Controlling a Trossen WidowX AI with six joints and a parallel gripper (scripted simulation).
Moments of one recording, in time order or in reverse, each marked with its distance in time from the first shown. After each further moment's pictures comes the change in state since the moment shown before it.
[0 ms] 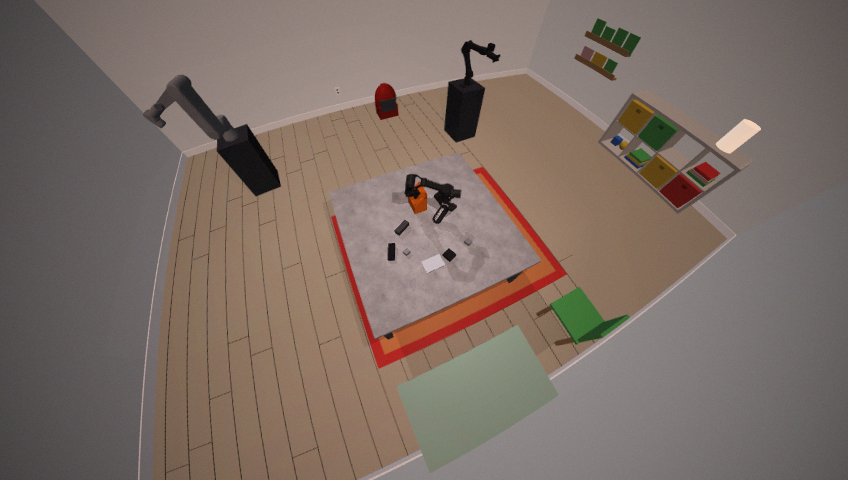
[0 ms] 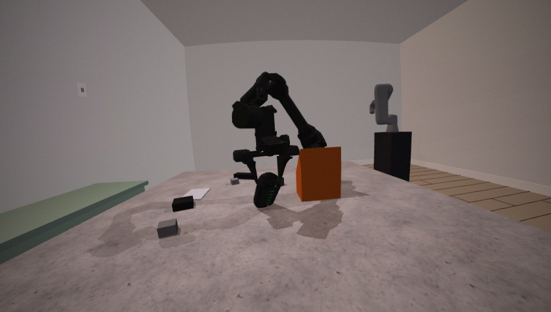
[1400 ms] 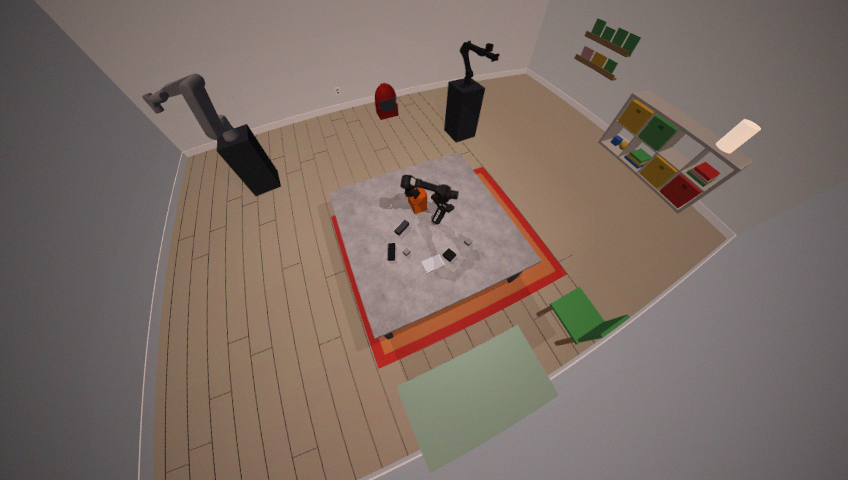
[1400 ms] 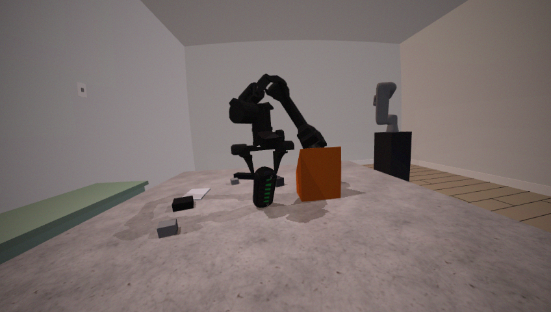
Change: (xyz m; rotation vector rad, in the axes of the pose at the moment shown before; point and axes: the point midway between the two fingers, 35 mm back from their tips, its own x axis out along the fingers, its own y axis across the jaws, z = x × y) arm -0.014 -0.001 -0.030 -0.001 0.001 -0.005
